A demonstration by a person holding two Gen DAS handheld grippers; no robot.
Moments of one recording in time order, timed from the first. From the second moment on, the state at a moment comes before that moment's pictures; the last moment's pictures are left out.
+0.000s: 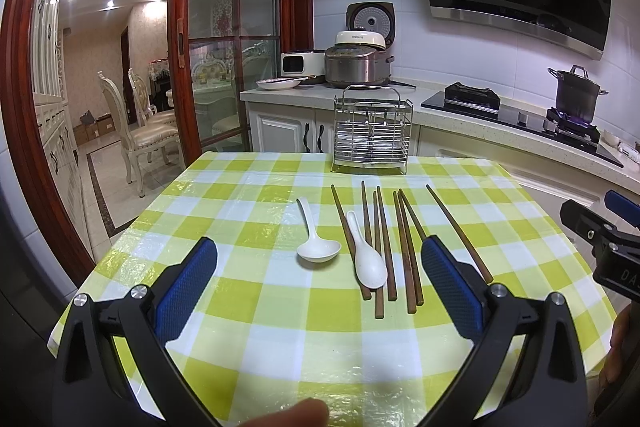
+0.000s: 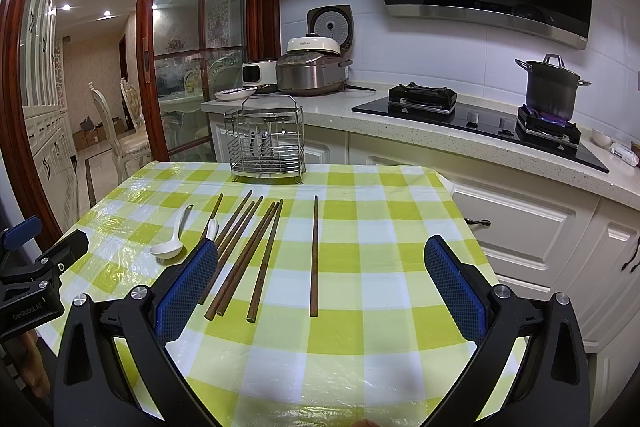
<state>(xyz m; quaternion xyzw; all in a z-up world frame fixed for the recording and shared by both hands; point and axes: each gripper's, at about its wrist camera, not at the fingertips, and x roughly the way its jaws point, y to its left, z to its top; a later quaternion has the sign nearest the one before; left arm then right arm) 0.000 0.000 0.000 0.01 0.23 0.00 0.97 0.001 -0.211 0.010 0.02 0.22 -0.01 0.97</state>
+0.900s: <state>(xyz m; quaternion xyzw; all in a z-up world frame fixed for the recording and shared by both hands) 0.001 -0.001 0.002 0.01 0.22 0.00 0.97 0.000 -0.211 0.010 0.02 0.22 -0.01 0.98</state>
